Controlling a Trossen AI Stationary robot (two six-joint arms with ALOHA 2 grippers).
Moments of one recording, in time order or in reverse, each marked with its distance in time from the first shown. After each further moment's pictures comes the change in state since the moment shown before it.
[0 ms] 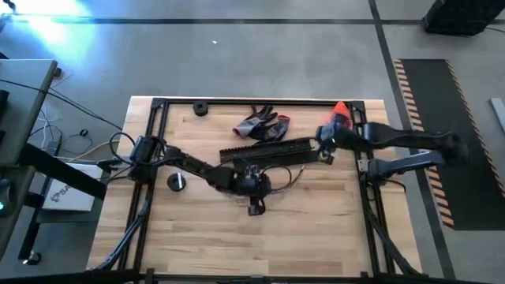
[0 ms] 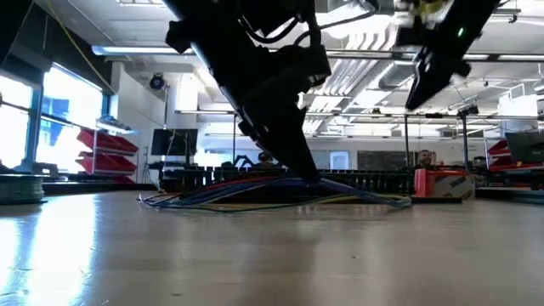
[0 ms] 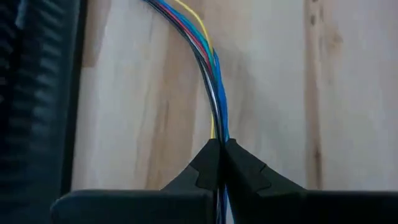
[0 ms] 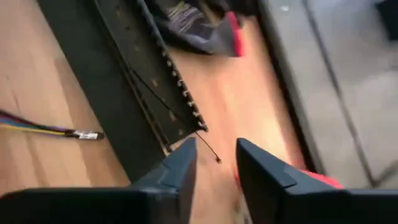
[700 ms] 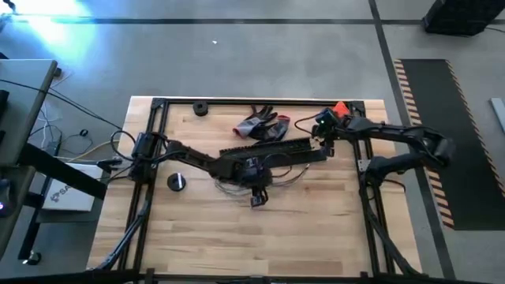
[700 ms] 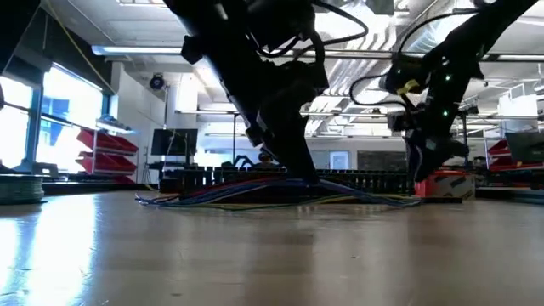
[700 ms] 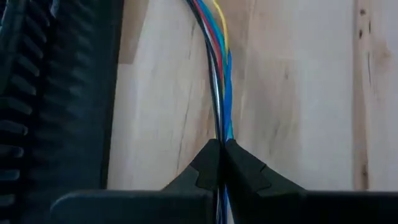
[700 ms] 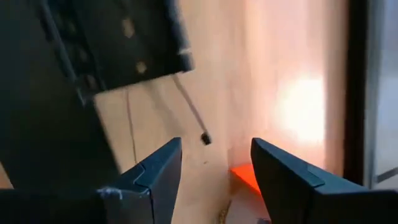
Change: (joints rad) left arm 0.081 0.000 0.000 -0.001 0.059 -0.005; right arm -0.338 0.266 -0.181 0.266 -0.135 -0.458
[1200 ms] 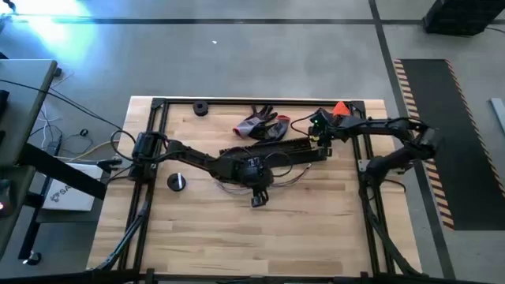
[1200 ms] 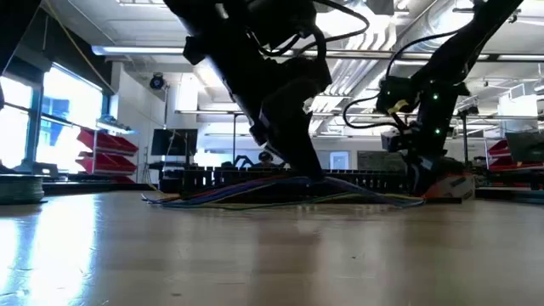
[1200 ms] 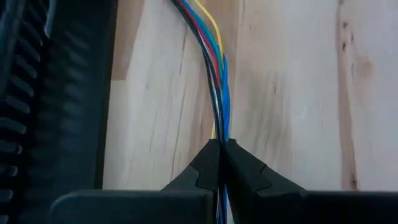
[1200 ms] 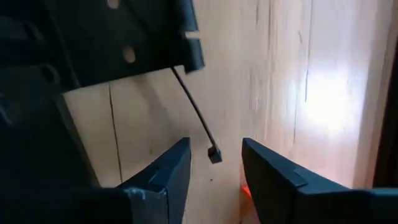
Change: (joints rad) left arm 0.000 0.000 0.000 0.058 0.005 0.034; right arm -0.038 0.138 0.009 0.079 0.005 -0.023
